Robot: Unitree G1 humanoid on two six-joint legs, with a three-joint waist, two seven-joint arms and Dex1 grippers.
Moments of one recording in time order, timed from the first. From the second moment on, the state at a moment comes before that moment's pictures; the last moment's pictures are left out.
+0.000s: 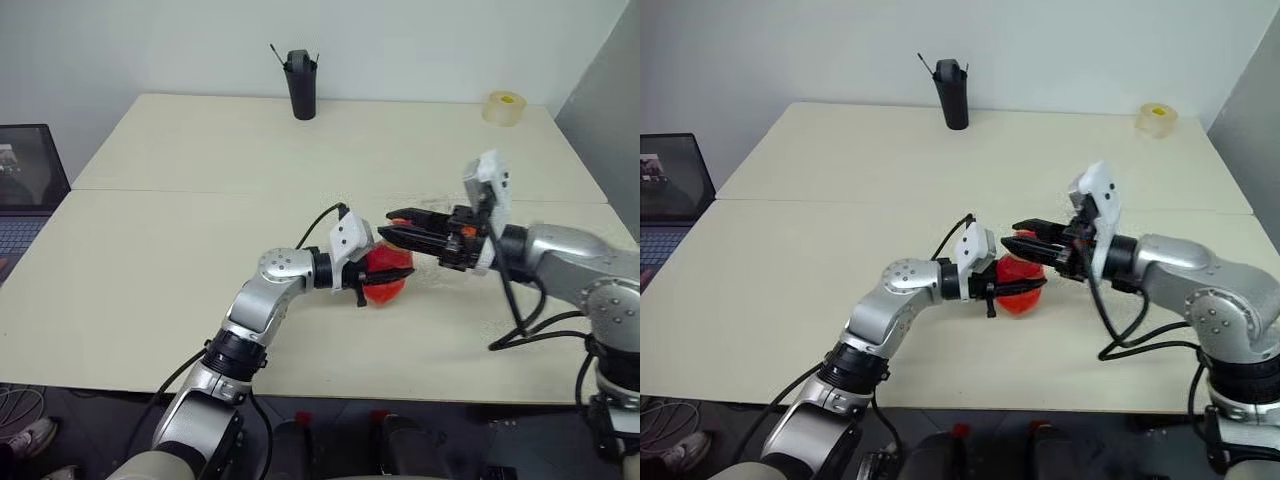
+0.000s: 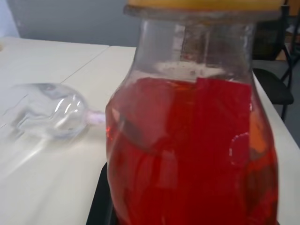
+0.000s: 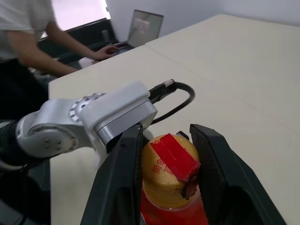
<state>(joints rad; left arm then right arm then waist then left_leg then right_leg) -0.61 0.23 -0.29 0.08 -0.26 0.30 -0.99 -0.60 -0.74 -0.03 -0.40 0.95 0.91 0.69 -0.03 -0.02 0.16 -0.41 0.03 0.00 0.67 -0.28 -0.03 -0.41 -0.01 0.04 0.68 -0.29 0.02</state>
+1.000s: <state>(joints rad) -0.59 0.23 -0.27 0.09 -0.26 0.29 -0.95 -0.20 -0.43 -0.44 -0.27 0.42 0.96 -0.01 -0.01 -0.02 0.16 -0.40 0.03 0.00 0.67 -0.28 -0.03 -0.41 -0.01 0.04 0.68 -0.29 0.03</state>
